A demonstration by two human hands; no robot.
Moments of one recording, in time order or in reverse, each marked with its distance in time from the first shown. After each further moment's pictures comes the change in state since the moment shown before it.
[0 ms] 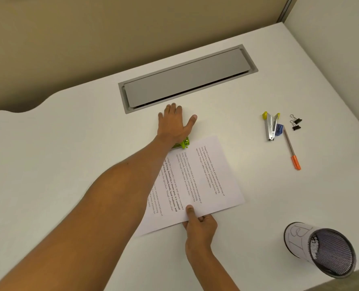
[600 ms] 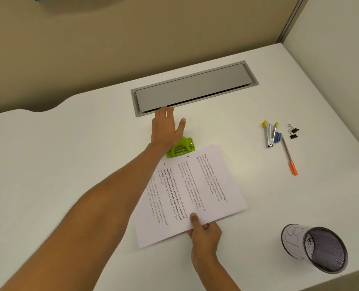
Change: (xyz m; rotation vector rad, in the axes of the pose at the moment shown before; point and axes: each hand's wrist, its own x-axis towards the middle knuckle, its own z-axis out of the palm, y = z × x) left_hand -0.039 -0.021 -0.032 -0.148 0.320 0.035; right_hand -0.008 0.011 -0.027 -0.067 -0.067 -0.079
